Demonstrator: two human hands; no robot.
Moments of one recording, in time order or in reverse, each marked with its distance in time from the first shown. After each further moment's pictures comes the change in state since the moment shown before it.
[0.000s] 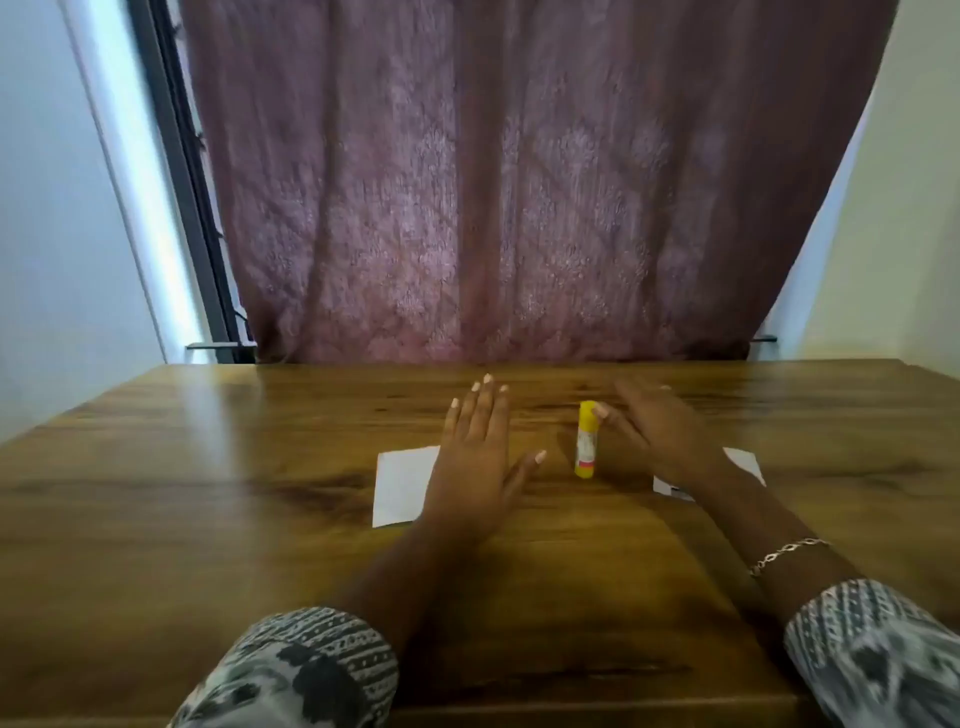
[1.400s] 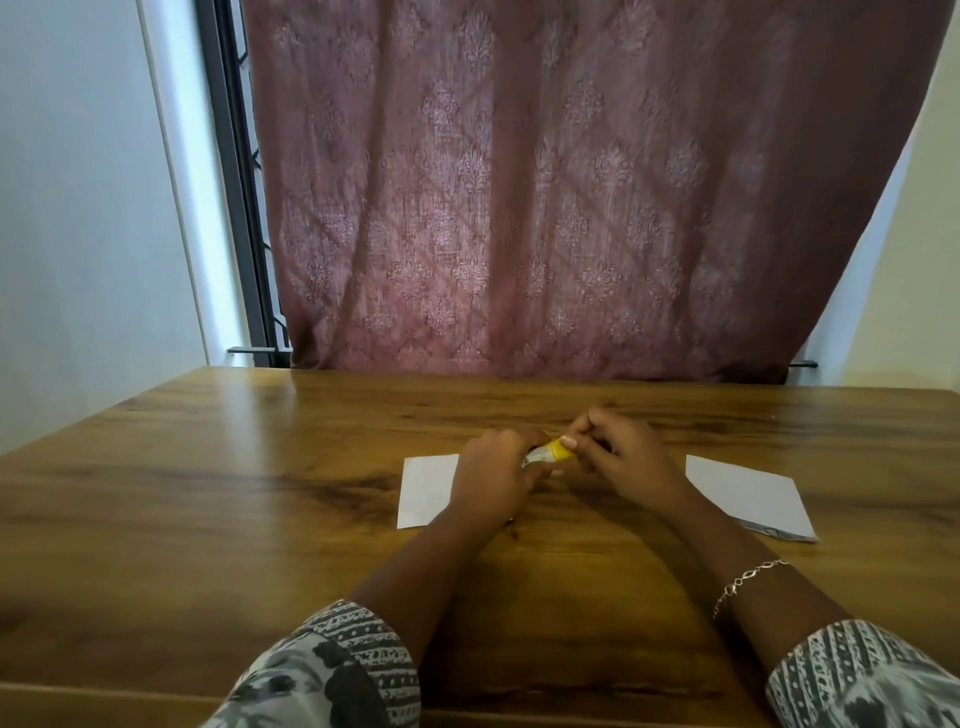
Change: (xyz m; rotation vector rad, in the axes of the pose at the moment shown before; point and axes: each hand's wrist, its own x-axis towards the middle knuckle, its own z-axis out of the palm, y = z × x) left_hand 0.014 -0.011 0.006 -0.236 0.024 -0.047; right_hand 0.004 -0.035 0.035 0.546 -0.021 -0.106
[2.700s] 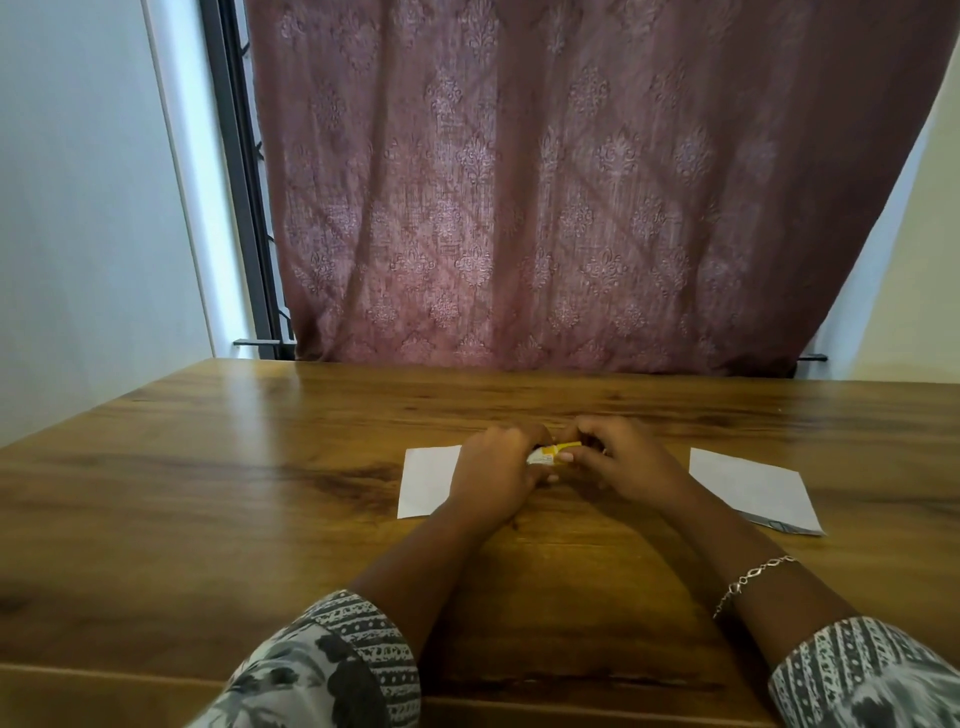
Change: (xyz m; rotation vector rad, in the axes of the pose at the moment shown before) left_hand -0.005 0.003 -0.001 0.106 -0.040 0.013; right_hand -0.001 -0.004 0.000 -0.128 -0.151 0.055
